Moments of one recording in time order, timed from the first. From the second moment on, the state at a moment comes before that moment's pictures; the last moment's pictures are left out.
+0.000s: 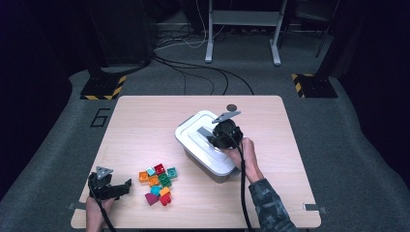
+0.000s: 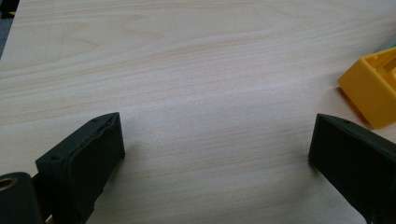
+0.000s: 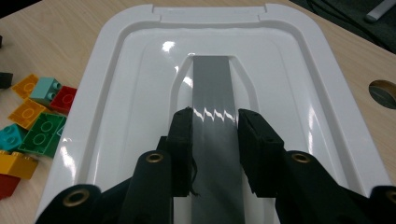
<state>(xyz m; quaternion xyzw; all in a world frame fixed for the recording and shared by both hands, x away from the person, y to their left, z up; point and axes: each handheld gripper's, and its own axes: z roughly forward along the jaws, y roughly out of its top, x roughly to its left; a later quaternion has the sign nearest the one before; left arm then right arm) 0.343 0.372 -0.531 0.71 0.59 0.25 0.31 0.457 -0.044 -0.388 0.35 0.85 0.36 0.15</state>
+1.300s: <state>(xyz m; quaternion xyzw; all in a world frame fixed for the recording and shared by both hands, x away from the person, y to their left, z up) 0.343 0.372 -0.531 0.71 0.59 0.25 0.31 0.441 -0.069 -0.344 0.36 0.83 0.38 0.20</state>
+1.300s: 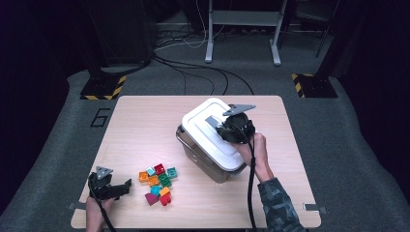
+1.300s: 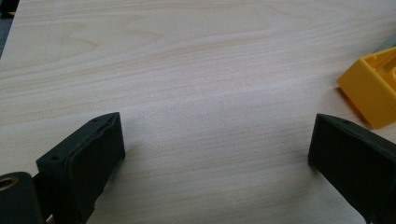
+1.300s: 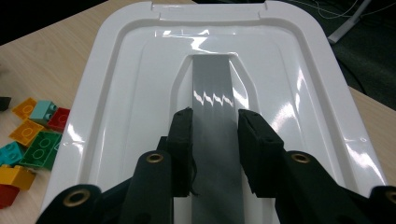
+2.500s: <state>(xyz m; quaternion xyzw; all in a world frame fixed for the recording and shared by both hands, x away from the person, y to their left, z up) 0.344 0.372 -0.531 0.71 0.58 0.25 0.31 0.453 -0.141 -0.341 0.46 0.78 0.35 0.24</state>
